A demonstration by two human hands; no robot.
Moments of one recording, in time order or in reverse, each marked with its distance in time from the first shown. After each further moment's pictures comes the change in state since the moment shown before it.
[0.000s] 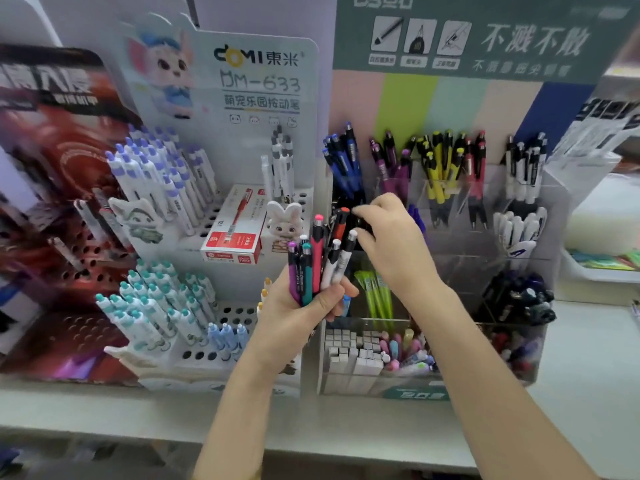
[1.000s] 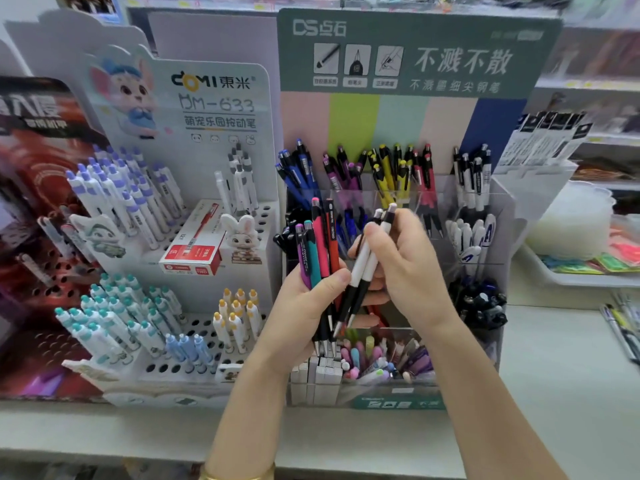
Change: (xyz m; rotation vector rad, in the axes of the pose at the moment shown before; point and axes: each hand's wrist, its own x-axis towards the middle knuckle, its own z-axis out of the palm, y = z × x) left_hand 0.022 0.010 0.068 -0.211 0.008 -0.196; right_hand -0.044 0.024 -0.061 0.901 0.058 0.175
